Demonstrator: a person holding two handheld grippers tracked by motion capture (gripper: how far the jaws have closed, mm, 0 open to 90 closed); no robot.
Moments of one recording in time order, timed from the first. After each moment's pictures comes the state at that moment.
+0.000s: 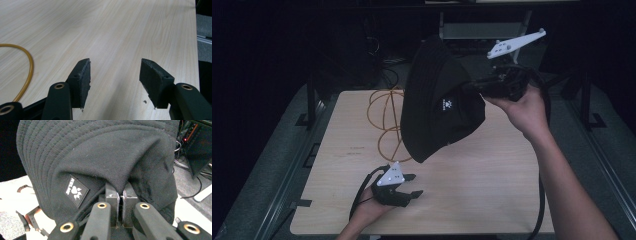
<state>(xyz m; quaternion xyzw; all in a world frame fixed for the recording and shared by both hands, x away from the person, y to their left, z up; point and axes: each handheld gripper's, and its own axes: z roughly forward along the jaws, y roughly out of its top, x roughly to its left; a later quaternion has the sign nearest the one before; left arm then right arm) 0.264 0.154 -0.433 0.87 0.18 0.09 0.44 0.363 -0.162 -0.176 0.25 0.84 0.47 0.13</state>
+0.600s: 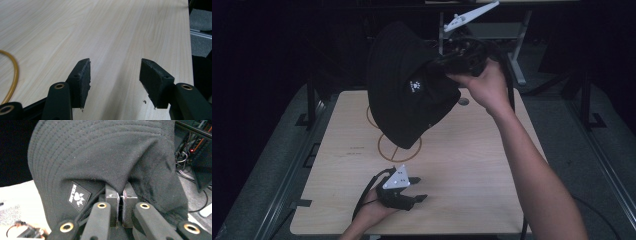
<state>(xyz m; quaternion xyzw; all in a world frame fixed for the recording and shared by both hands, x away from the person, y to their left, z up) 0.260 0.142 -0.436 0.88 0.16 0.08 0.44 0.397 -0.088 -0.142 0.22 0.84 0.47 0.13</state>
